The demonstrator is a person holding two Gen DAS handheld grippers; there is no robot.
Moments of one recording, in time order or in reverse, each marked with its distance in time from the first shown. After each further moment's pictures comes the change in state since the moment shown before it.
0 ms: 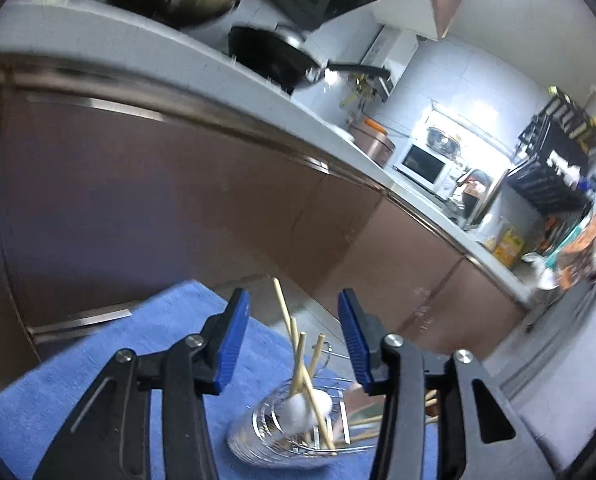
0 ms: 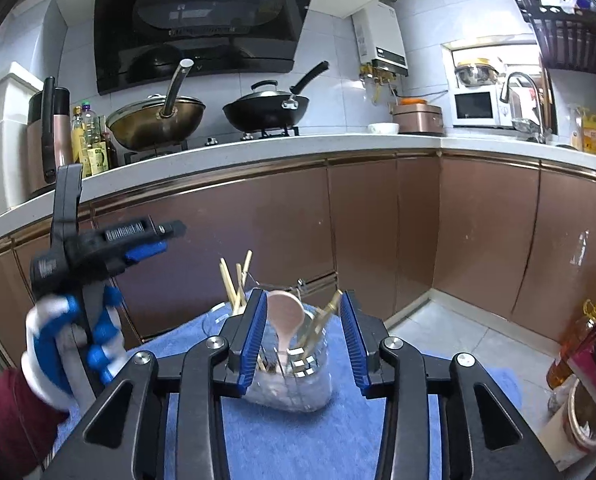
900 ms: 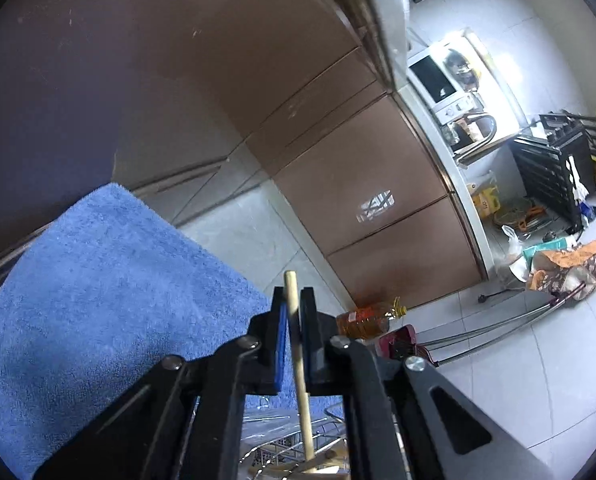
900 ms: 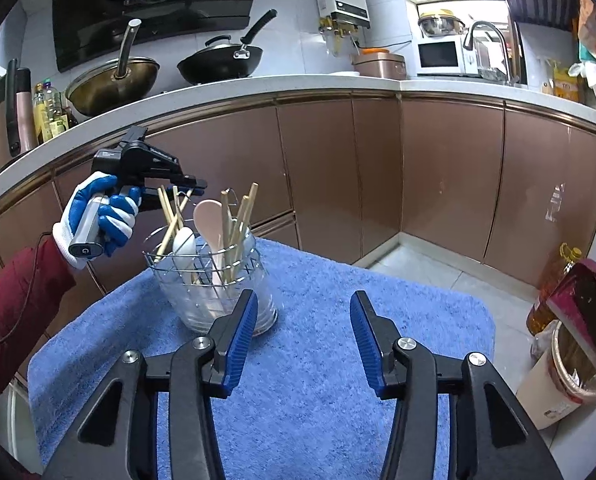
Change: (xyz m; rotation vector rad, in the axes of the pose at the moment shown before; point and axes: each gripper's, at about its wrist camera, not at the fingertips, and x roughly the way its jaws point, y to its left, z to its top) left arm 0.194 0.044 0.022 -0.180 0.488 -0.159; right arm 0.004 -0.051 -0.059 0.066 0.154 -0.098
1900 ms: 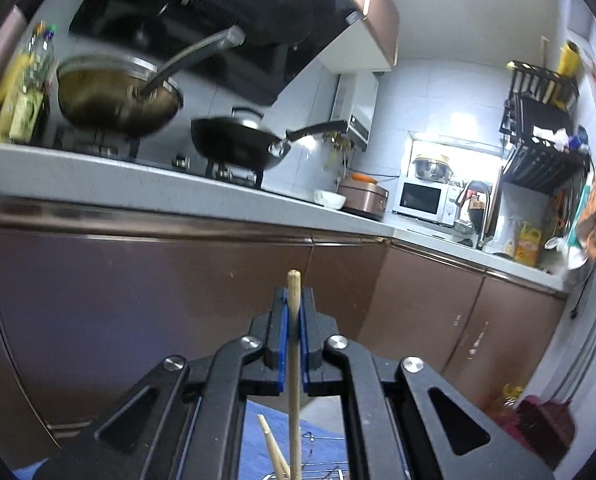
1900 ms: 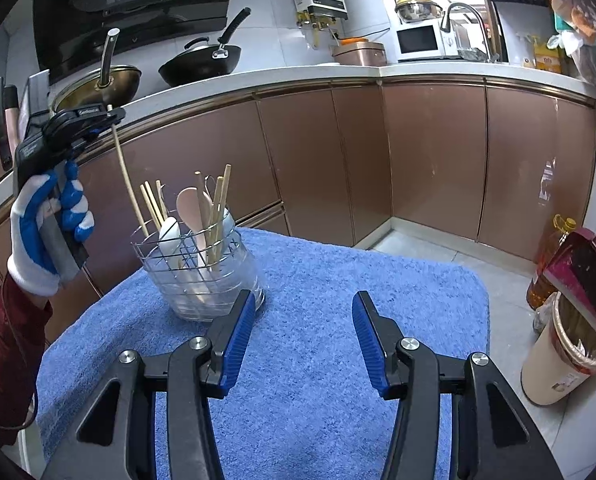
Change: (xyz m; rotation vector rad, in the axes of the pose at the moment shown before) left arm -0.129 -0.135 -0.127 0.483 -0.816 0.325; right arm -0.007 -0.017 -0.022 0.079 0.014 -0.009
